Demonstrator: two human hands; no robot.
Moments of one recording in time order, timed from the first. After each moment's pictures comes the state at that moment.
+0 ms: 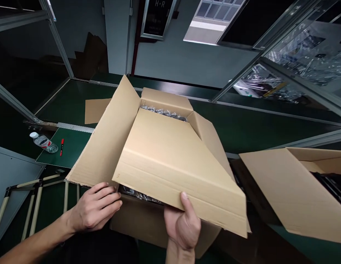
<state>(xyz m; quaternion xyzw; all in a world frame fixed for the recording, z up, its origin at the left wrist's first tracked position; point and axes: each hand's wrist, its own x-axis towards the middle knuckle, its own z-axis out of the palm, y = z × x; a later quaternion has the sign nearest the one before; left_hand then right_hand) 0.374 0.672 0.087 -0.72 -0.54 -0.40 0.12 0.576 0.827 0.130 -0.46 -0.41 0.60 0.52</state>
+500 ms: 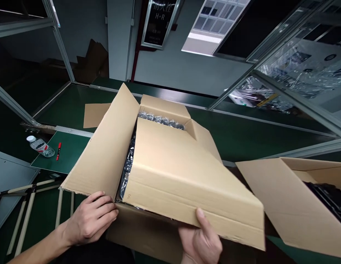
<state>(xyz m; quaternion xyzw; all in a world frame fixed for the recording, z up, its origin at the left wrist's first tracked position) 0.378 0.668 0.069 -0.71 -0.56 -0.42 0.07 0.589 0.841 0.151 -0.49 -0.39 0.53 0.57</state>
